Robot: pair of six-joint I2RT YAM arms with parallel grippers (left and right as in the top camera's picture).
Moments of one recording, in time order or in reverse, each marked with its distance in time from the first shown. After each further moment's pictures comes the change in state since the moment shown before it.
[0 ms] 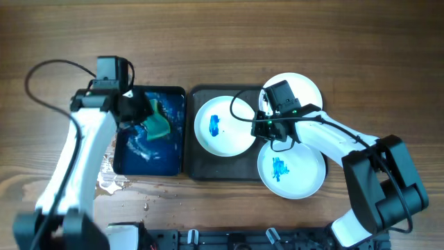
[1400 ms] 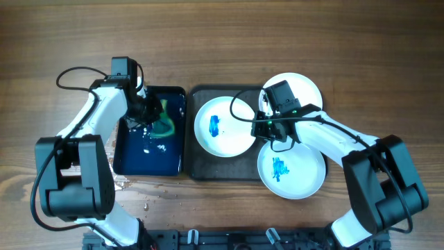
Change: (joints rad) left arm 0.035 0.354 0.005 0.165 0.233 0.026; right arm 0.000 0.000 0.000 -0.003 -0.003 0.000
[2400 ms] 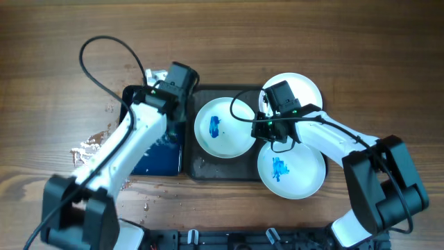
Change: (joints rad) left arm -0.399 -0.217 0.023 -0.161 -0.644 -0.167; right arm 0.000 -0.003 0.000 -0.019 -0.008 0.000
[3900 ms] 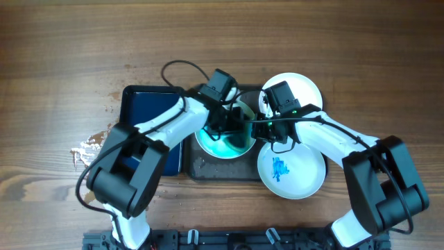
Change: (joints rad) left arm -0.178 0.336 0.030 0.389 0.872 0.053; right arm 0.004 -0.002 0.000 -0.008 -0.003 0.000
